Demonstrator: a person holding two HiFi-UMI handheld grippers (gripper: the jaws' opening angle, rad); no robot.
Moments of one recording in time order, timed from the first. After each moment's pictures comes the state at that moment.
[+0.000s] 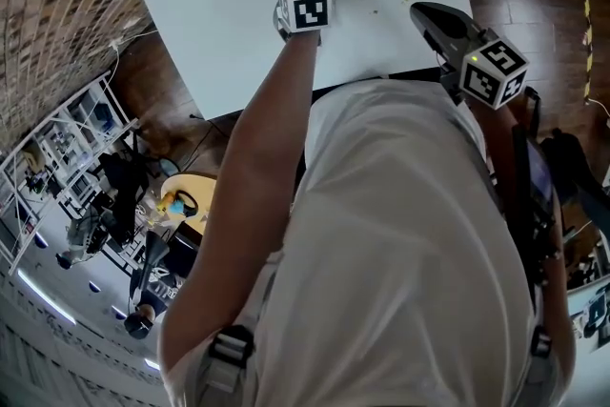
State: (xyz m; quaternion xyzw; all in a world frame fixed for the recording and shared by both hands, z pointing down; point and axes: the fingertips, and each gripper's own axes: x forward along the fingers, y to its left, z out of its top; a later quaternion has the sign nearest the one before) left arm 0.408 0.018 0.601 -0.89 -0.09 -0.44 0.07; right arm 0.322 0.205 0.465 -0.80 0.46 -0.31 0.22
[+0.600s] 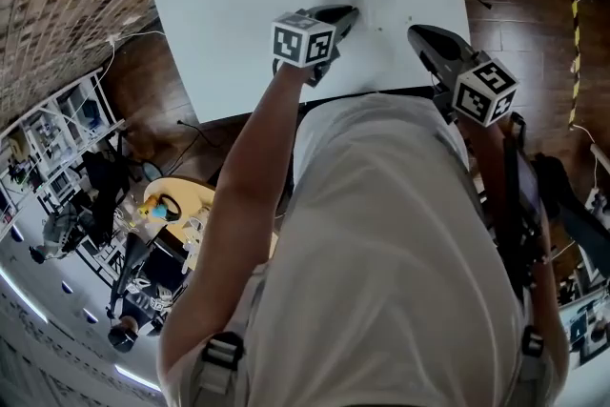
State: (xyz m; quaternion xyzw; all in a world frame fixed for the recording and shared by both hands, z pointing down) left arm 0.336 0.092 0.563 -0.82 -0.33 -0.46 -0.12; right arm 0.314 0.190 0.458 -0.80 0.47 -0.32 0.21
